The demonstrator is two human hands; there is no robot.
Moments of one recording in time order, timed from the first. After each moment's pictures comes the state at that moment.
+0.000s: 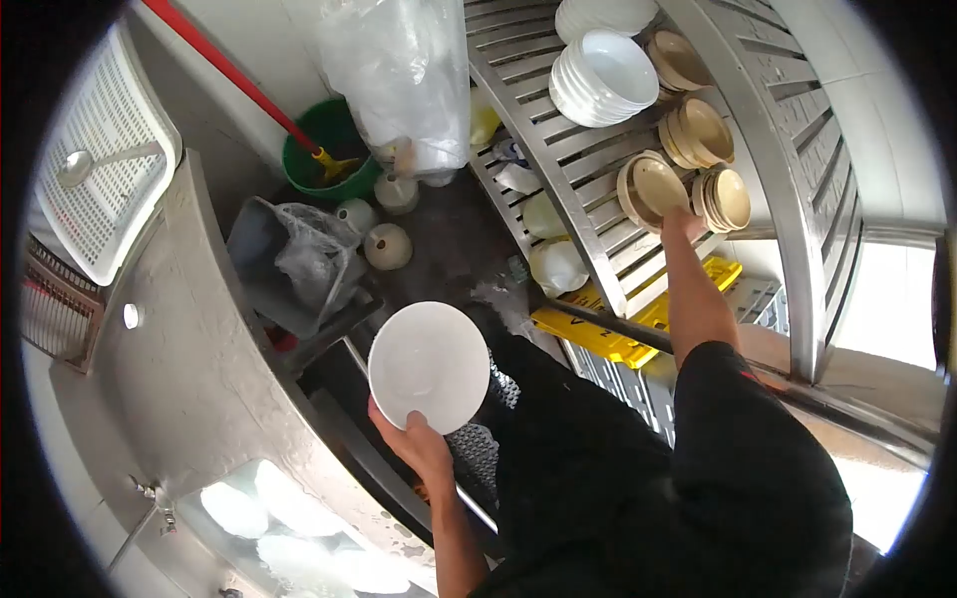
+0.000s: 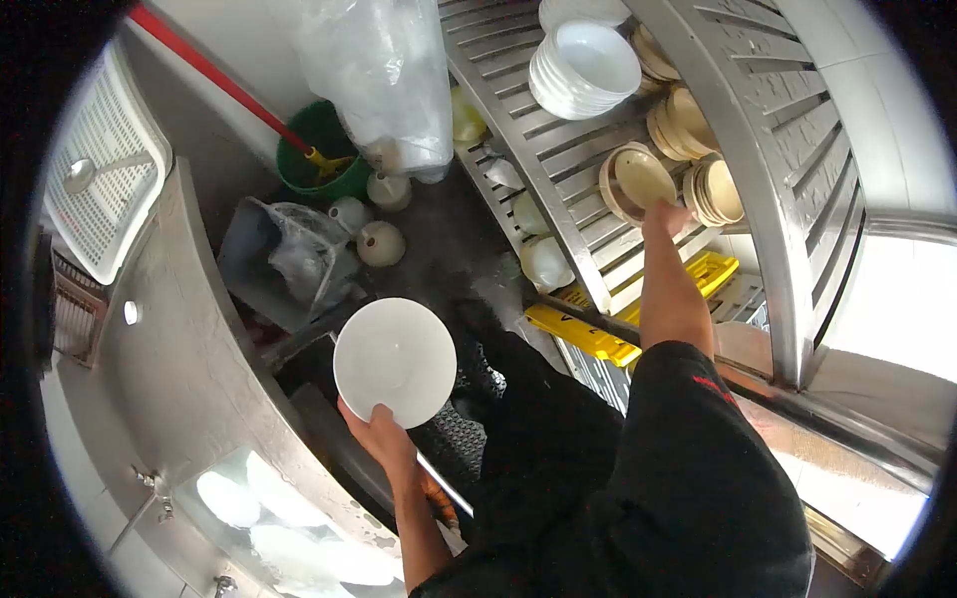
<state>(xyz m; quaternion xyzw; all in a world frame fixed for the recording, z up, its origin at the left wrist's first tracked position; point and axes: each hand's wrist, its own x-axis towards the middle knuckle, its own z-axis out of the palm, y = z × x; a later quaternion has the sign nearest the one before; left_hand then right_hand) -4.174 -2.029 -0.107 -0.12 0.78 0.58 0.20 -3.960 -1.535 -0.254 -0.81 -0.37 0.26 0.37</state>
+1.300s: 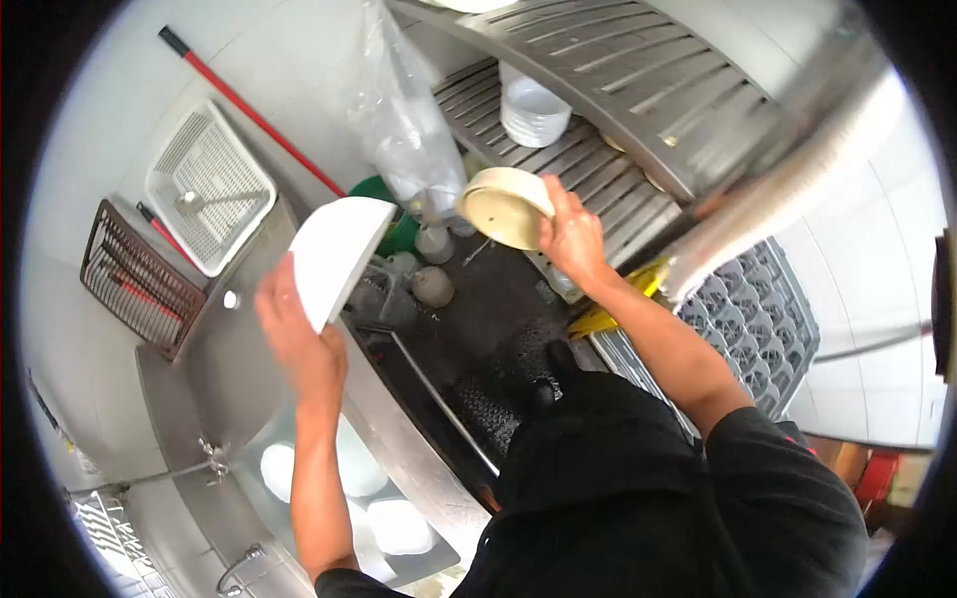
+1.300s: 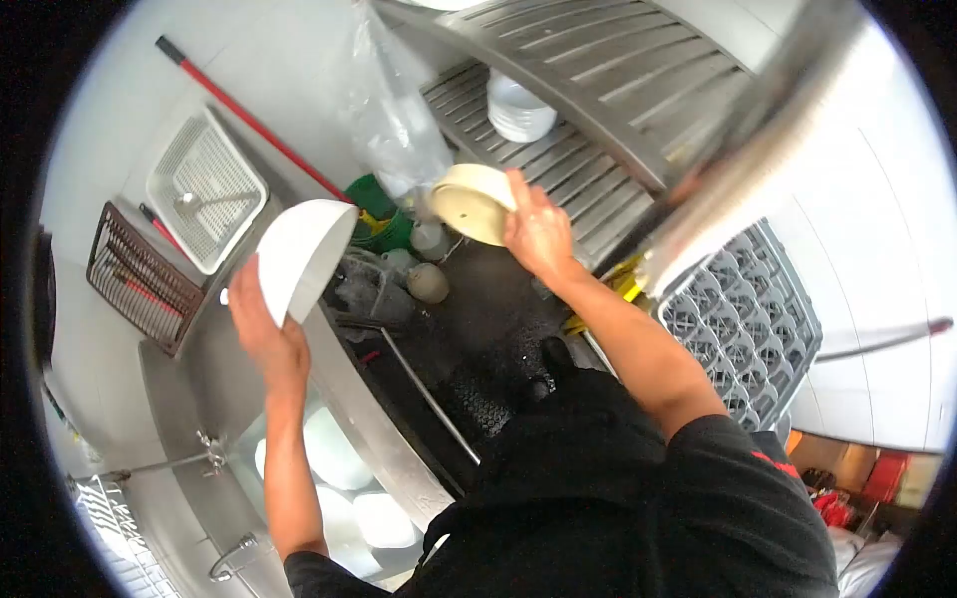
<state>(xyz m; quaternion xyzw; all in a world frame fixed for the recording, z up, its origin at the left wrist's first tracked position) -4.240 -2.071 0.111 0.52 0.76 0.31 -0.23 -4.037 -1.822 -0.006 -0.36 -0.85 0.11 0.37</state>
